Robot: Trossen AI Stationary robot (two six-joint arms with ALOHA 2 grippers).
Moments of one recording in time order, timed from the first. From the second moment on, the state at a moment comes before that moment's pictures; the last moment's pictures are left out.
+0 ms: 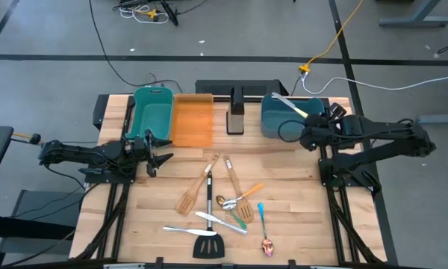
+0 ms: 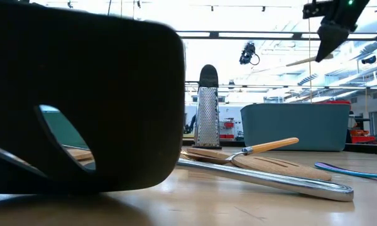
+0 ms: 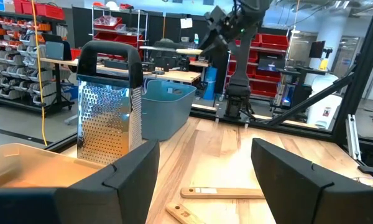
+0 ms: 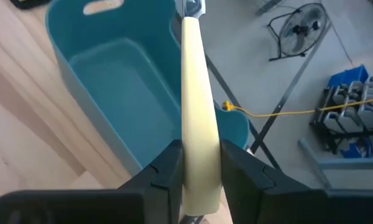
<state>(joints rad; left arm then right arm) -0.11 0.09 0.01 0.16 -0.36 -0.12 -0.02 0.98 1.06 -1.45 0.79 0.47</state>
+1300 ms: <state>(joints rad) -0.11 0.09 0.01 0.16 -0.36 -0.12 -0.52 0.96 0.76 -0.94 0.50 -0.14</state>
